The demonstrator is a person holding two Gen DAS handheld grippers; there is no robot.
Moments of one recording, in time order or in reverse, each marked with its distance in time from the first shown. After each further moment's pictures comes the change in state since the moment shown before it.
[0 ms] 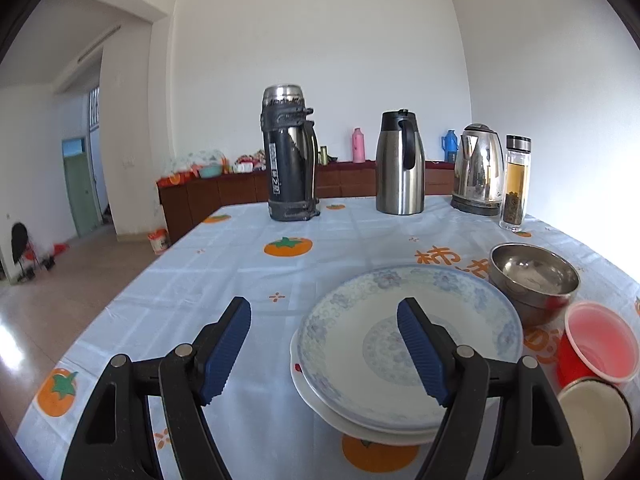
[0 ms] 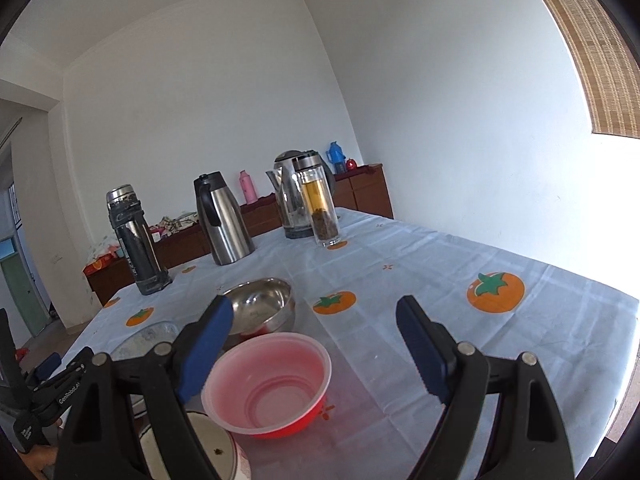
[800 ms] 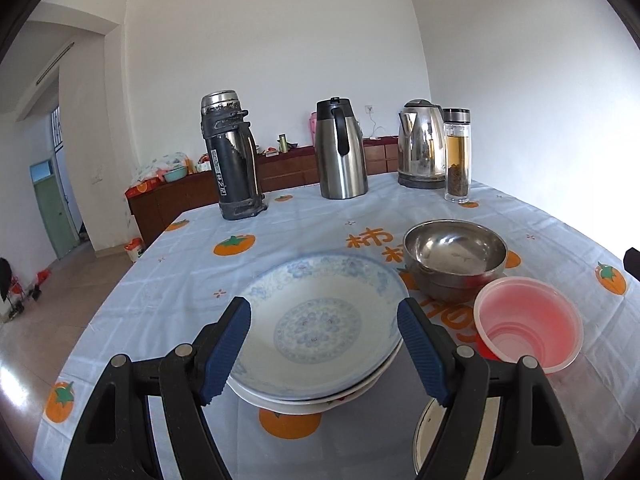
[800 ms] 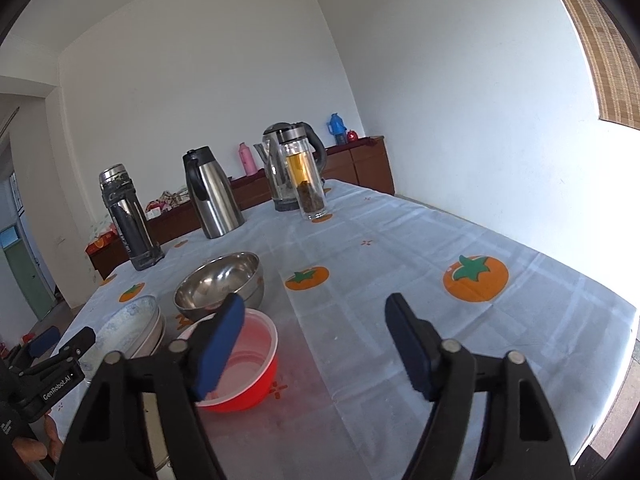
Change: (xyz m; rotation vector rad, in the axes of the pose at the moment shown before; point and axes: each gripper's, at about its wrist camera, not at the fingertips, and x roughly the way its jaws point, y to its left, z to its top) left arm -0.032 -0.070 0.014 0.123 0.083 -0.099; right arm 0.007 -0.040 0.007 -0.011 0.110 0.030
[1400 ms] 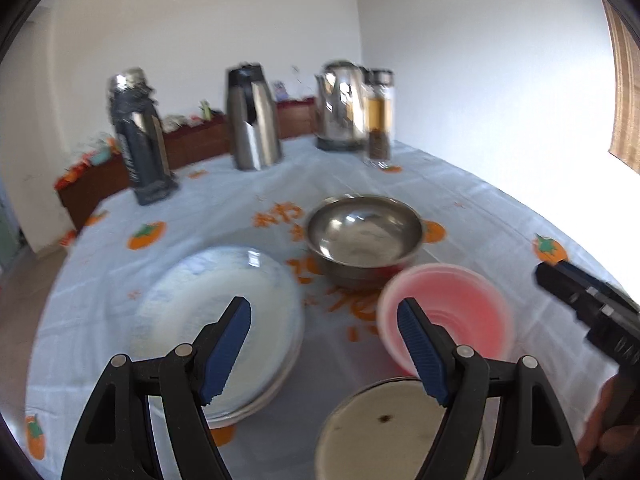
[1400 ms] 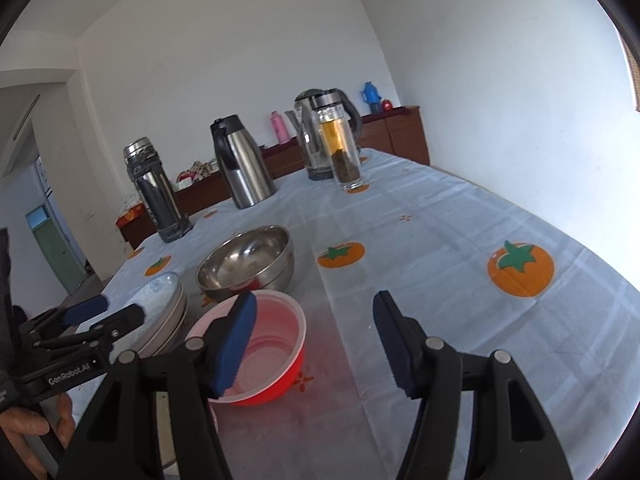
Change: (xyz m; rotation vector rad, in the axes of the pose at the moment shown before) left arm 0.025 -0.048 0.028 0.094 0.183 -0.285; right arm 0.035 0.002 0.002 -0.018 0.157 0.140
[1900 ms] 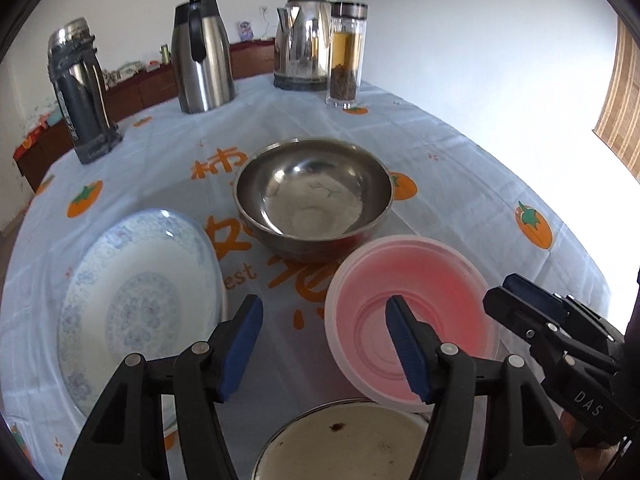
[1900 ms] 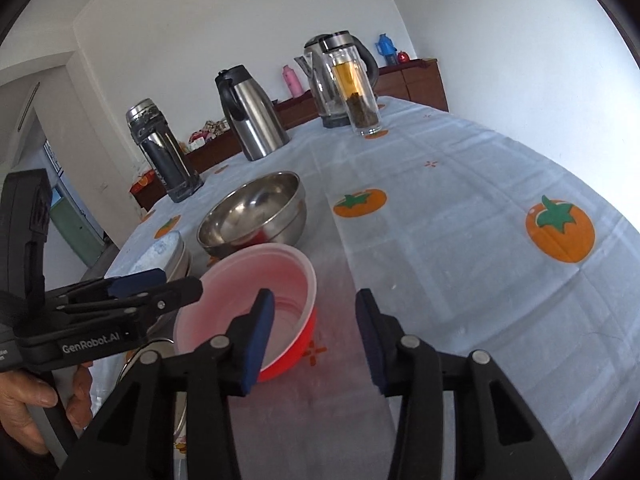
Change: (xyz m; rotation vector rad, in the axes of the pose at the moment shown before) left arm 0.054 -0.018 0.011 -0.015 0.234 -0.133; right arm 0.036 -0.006 -0.008 0.026 0.170 0.073
